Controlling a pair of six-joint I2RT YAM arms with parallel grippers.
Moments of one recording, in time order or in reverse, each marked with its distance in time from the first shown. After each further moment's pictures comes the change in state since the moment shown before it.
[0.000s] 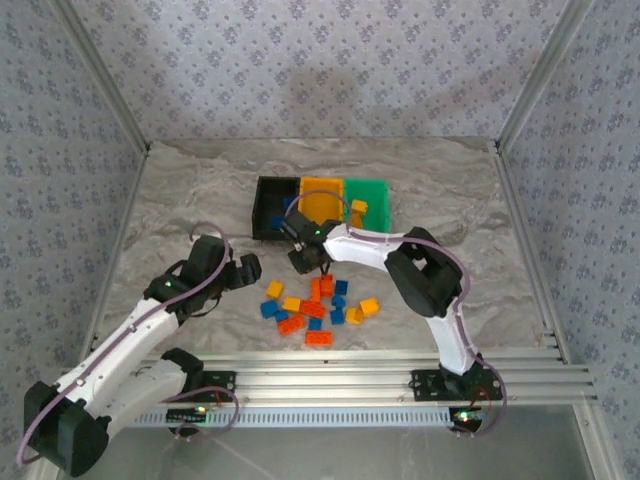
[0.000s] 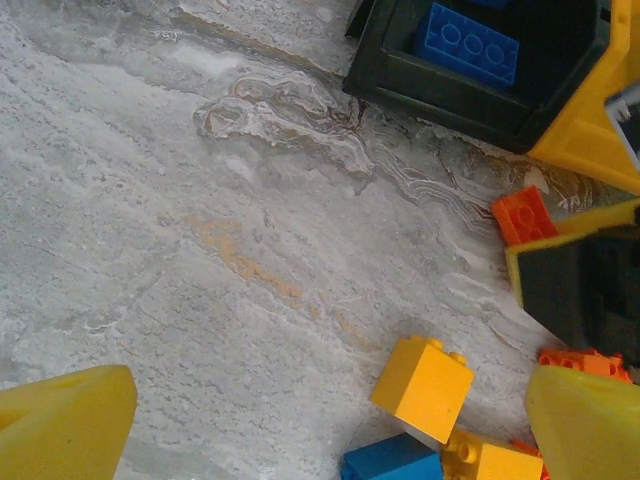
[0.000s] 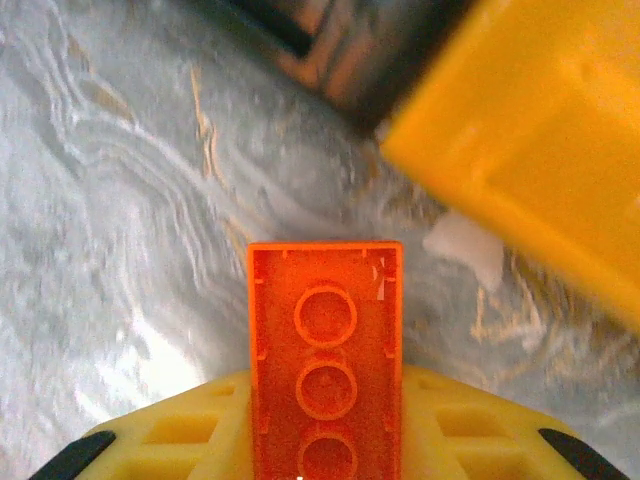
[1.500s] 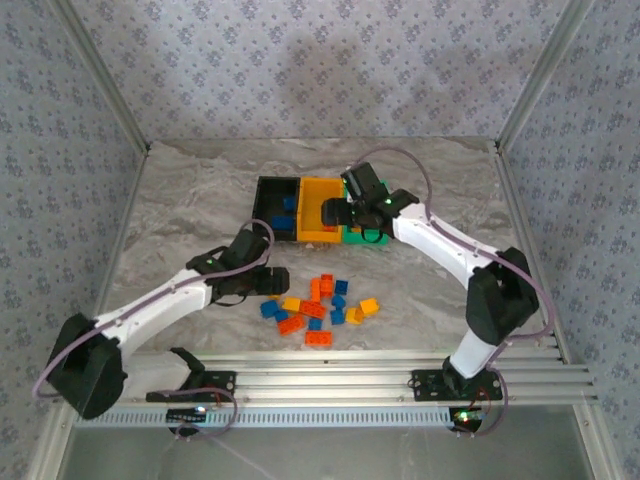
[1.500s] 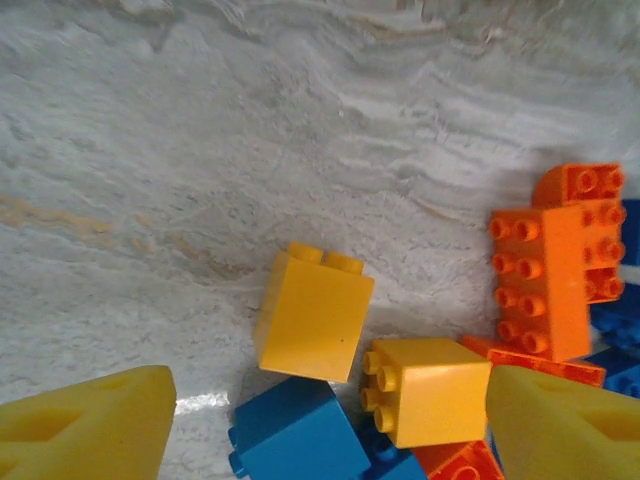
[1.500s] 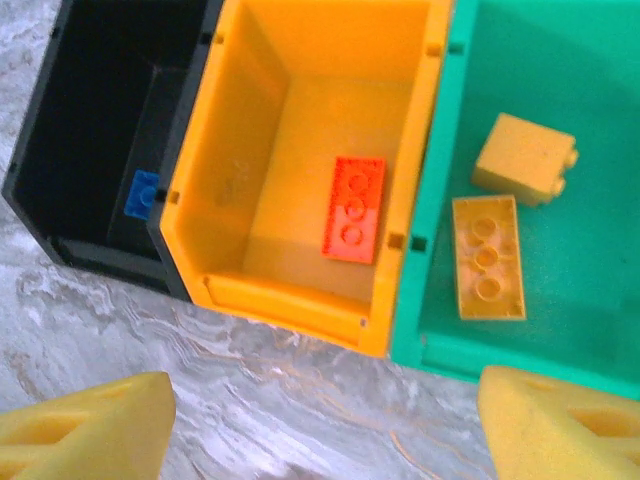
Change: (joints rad) left arm -0.166 0.359 0.103 0.033 0.157 0.078; right arm -0.259 -0.425 -0.137 0.003 -0.074 0.220
